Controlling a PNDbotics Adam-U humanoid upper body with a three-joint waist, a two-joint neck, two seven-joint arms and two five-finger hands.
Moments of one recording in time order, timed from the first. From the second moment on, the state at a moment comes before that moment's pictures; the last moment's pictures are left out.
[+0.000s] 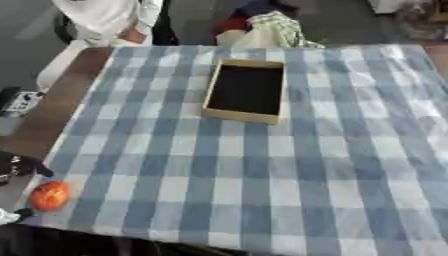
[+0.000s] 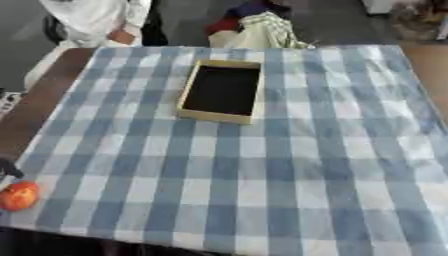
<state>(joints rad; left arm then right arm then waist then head) -0.25 0.81 -0.13 -1.26 -0.88 -0.70 -0.39 -0.10 -0.33 -0.40 -1.98 0.33 -0.17 0.04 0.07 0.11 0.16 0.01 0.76</state>
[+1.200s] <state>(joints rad) -0.27 0.79 -0.15 -1.22 -0.91 -0.67 -0.35 -0.11 -0.32 -0.39 -1.98 0.31 -0.17 0.06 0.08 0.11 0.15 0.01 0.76</state>
